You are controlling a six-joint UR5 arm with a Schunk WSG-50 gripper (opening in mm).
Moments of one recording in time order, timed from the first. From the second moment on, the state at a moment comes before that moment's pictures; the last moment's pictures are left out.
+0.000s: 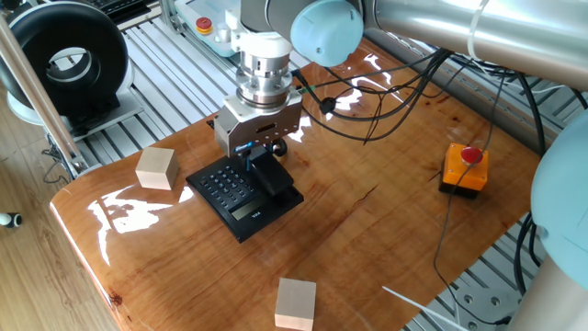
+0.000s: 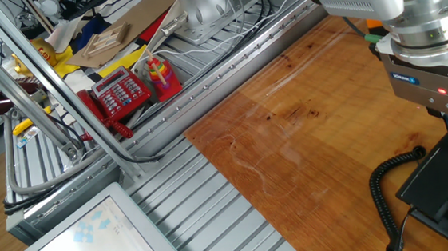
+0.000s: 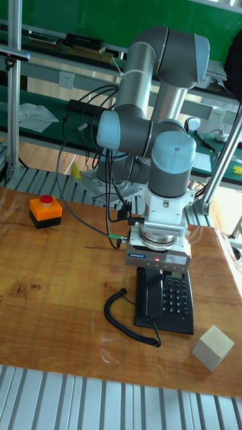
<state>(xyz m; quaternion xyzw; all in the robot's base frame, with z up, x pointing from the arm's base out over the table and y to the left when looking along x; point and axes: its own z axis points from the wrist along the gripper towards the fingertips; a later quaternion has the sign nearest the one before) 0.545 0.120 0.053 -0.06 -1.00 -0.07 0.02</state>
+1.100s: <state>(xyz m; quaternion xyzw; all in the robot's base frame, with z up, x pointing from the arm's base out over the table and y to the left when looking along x) 0.547 0.123 0.055 -0.05 -1.00 -0.08 0.02</state>
